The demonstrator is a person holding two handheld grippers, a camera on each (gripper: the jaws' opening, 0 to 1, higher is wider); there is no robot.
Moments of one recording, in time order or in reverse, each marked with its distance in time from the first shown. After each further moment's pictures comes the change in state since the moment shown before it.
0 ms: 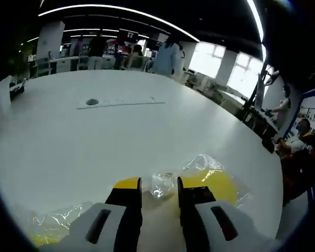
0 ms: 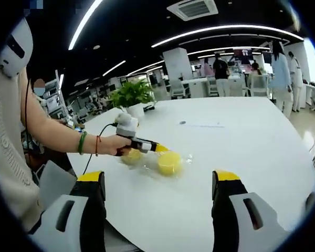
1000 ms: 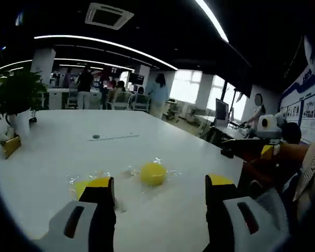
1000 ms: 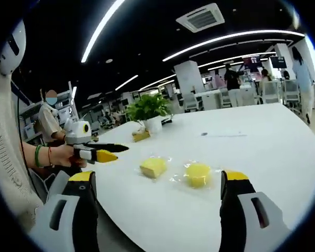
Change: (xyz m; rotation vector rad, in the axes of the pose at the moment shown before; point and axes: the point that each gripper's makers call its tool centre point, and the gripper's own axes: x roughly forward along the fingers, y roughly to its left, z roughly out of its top) left arm -0.241 -0.061 -0.013 0.048 -0.273 -0.136; right arm 0.021 0.059 0.003 0.000 -0.164 0.058
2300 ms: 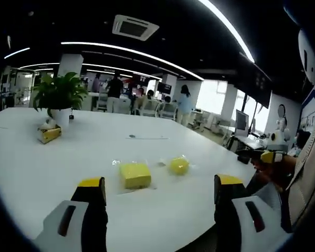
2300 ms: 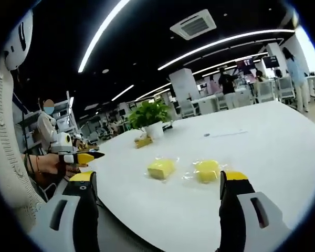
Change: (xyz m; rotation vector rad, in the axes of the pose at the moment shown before) left arm -0.093 0.036 -0.008 -0.059 -0.064 0.230; right arm -0.007 0.032 -0.021 0.069 -0.047 0.025
